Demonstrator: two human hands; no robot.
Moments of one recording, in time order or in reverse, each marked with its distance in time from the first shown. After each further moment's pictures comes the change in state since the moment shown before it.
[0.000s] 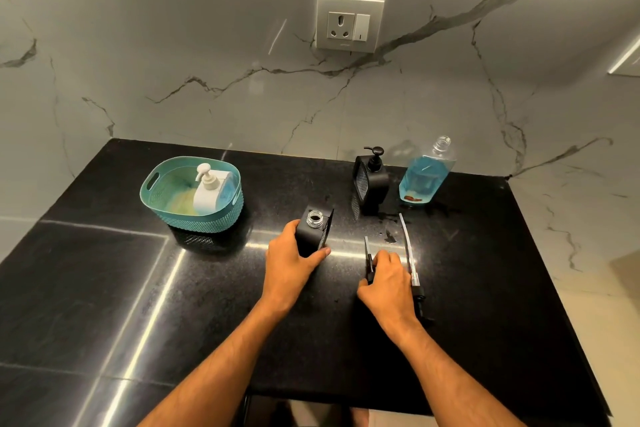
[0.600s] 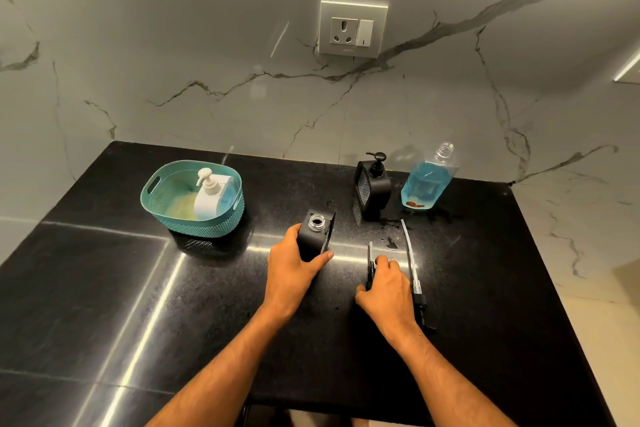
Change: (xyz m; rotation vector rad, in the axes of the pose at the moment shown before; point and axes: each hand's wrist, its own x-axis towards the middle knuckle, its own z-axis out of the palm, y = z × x) left_hand 0.003 -0.001 0.004 -0.017 0.011 -0.038; right_hand 0.007 0.002 0.006 -0.030 -0.028 0.003
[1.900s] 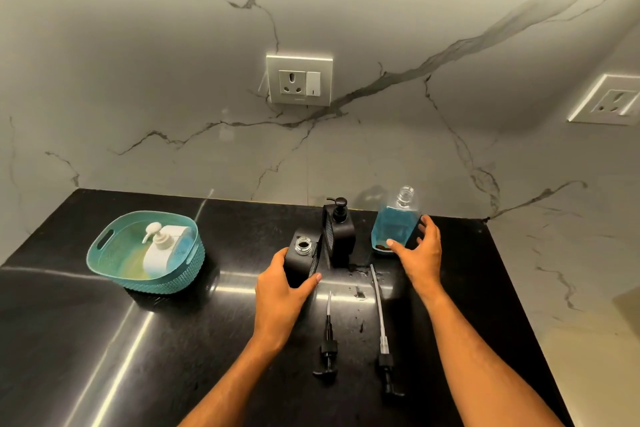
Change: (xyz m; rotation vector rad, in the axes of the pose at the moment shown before) left_hand 0.044 0.043 0.062 -0.057 0.050 0.053; right_hand 0.177 0.088 -0.090 0.705 0.301 0.094
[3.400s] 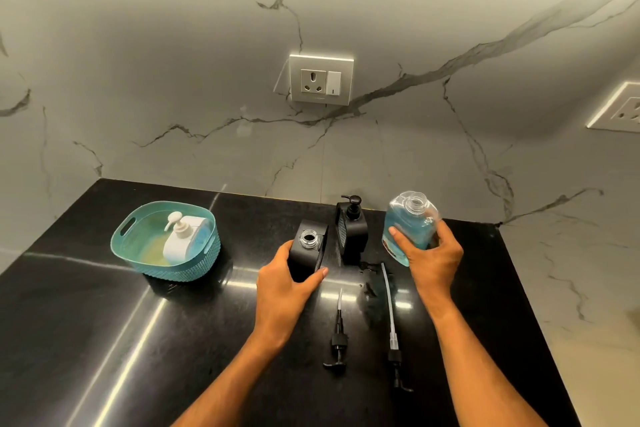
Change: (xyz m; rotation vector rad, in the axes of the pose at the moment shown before) left_hand -0.014 0.017 -0.028 -0.035 0.042 0.069; right_hand -0.044 -0.053 -0.007 0.219 0.105 -0.324
